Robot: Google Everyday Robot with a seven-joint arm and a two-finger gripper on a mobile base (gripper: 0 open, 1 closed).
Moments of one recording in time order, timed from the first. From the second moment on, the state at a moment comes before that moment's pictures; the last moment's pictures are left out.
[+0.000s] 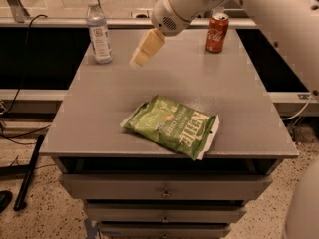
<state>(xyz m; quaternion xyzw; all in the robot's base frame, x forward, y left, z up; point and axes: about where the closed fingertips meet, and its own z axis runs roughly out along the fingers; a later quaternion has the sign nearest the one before) 0.667 0.034 0.952 -0.60 0.70 0.14 0.36</state>
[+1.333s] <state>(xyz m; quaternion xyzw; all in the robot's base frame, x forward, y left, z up) 0.792 0.159 0.929 -0.46 0.70 0.25 0.49</state>
